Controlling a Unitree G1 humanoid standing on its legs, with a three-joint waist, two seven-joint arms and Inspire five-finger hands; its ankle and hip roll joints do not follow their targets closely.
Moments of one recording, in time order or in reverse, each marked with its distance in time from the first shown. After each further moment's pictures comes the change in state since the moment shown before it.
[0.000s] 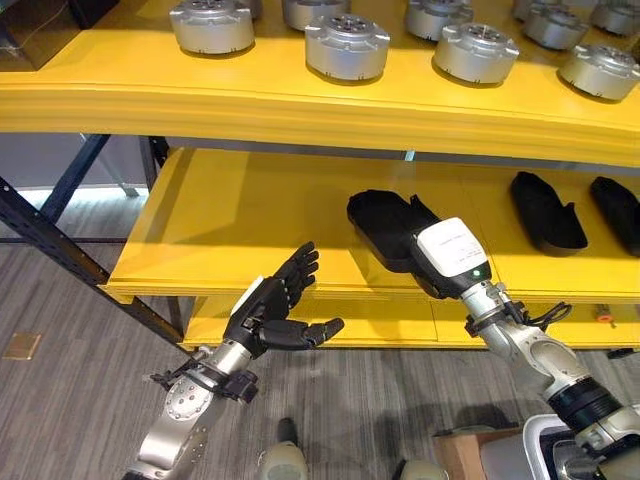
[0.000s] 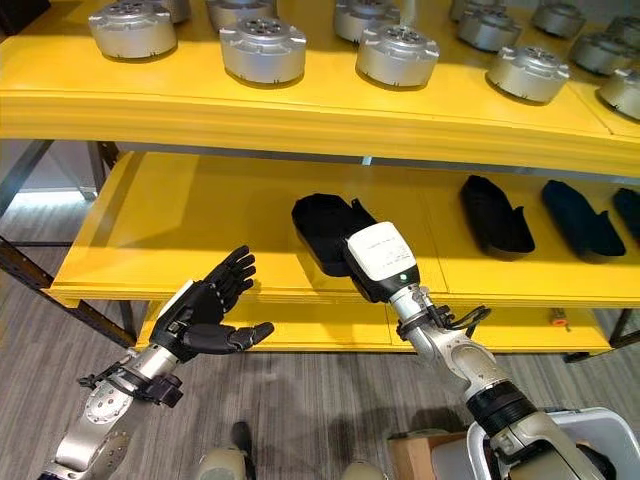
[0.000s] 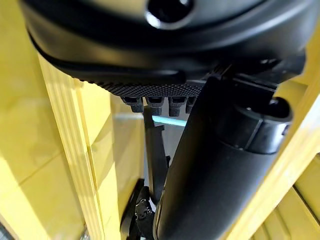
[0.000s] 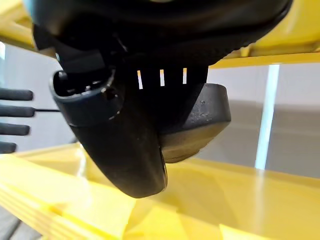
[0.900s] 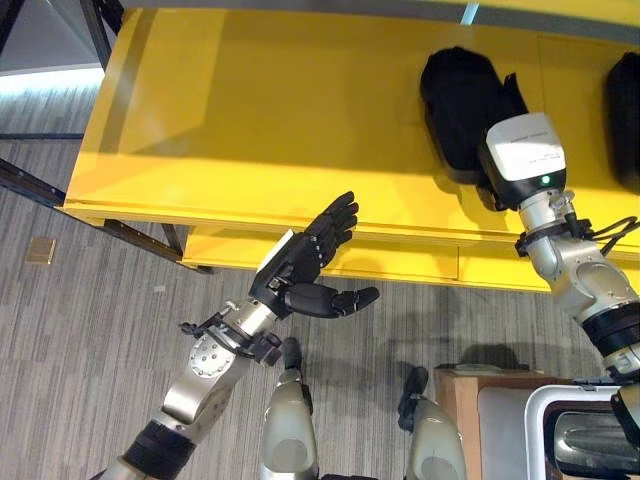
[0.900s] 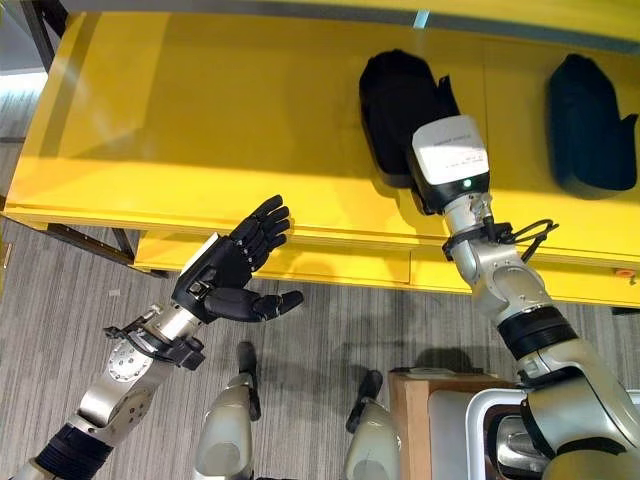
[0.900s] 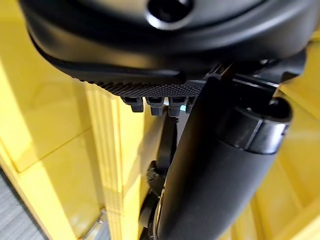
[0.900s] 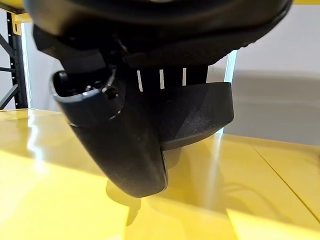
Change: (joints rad) left arm -0.213 0.007 -0.125 -0.043 -0.037 -0.022 0.047; right arm -0.426 -0.139 0.041 0.235 0.116 0.132 0.008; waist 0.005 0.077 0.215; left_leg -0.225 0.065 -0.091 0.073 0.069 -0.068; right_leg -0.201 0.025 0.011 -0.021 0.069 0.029
